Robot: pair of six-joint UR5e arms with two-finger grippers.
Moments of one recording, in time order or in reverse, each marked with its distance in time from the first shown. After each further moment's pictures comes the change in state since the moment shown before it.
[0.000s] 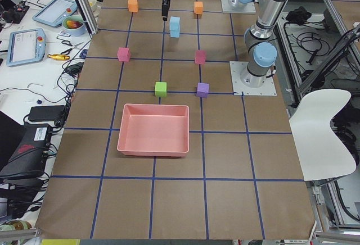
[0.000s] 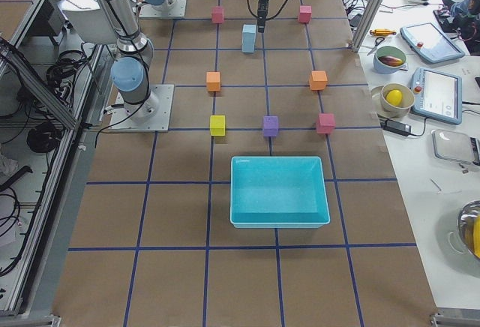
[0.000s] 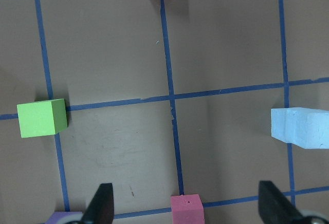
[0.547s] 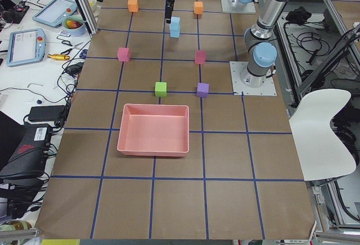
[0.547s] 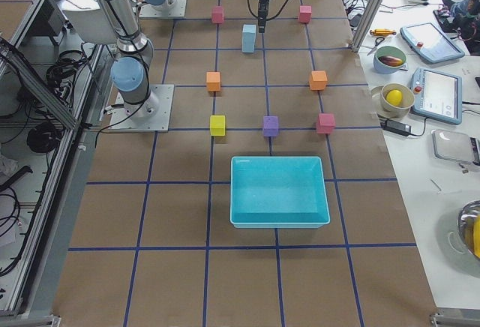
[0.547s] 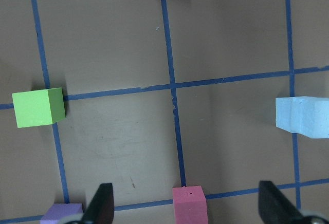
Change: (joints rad) left arm -0.002 0.030 -0.028 0.006 0.061 0.010; right arm 0.000 0.001 0.002 -0.002 -0.003 0.000
